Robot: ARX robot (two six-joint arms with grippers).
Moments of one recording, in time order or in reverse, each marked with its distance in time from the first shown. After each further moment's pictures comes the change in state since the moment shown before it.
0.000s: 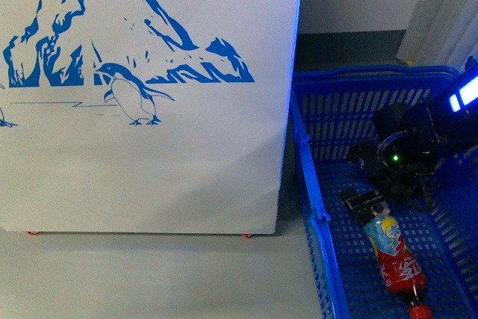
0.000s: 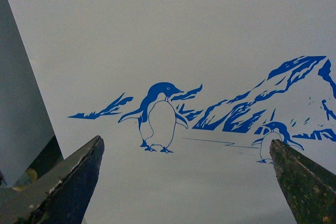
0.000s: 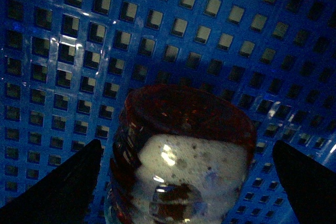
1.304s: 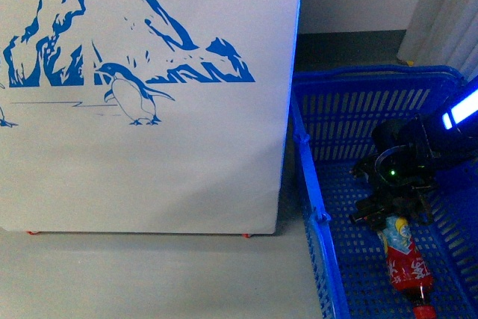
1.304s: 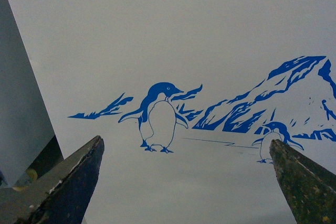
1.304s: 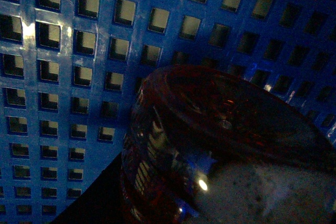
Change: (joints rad) left arm 0.000 0.000 0.000 0.000 0.000 0.000; right arm -0.017 0.064 0.040 -0.018 0.090 0.037
